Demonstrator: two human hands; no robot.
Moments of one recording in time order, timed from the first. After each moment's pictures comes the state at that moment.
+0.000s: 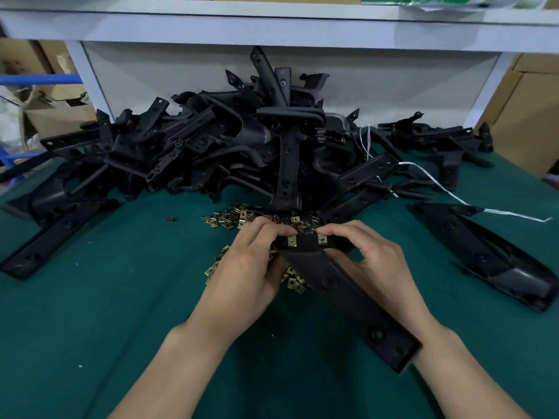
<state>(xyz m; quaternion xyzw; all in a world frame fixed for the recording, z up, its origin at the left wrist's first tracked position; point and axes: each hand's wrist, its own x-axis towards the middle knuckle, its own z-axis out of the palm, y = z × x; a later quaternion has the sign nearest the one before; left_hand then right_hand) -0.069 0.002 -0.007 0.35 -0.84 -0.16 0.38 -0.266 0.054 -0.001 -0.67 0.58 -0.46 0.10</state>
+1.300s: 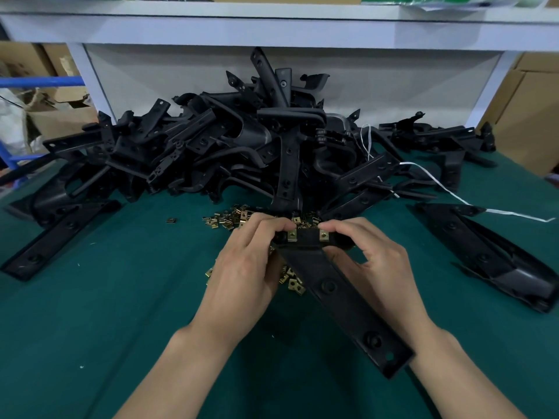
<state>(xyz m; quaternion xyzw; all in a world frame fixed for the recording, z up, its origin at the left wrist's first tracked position) -0.070 0.007 -0.003 0.33 -0.83 -0.14 0.43 -0.259 0.058 -0.001 -0.66 0.55 -0.51 0.06</state>
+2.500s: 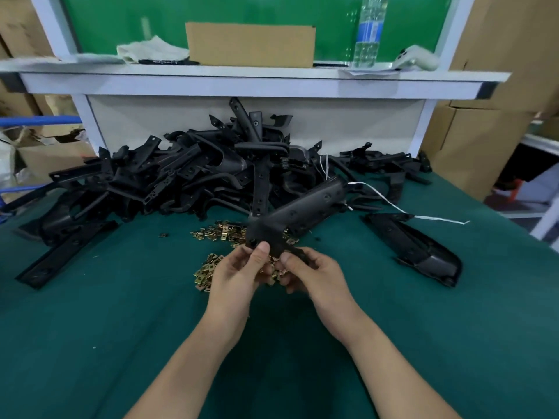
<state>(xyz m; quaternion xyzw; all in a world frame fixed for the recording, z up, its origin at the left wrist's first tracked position) -0.092 0.043 -0.008 0.31 -0.47 -0.64 0.52 -0.234 0.081 -0.016 -0.45 0.47 -0.62 0.45</state>
